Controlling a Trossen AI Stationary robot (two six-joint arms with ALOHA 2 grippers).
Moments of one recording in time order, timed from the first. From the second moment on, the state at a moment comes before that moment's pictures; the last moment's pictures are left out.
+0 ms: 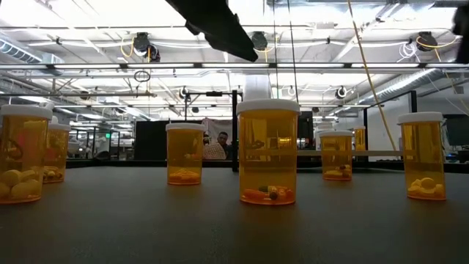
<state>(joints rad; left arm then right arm) -0.17 1.68 1.29 -0.35 -0.09 0.13 0.82 1.32 0.97 -0.86 0.42 1.37</state>
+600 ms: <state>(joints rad) -0.37 1.68 1.29 -0.40 -0.13 0.00 1.01 1.41 0.98 -0.87 0.26 1.78</state>
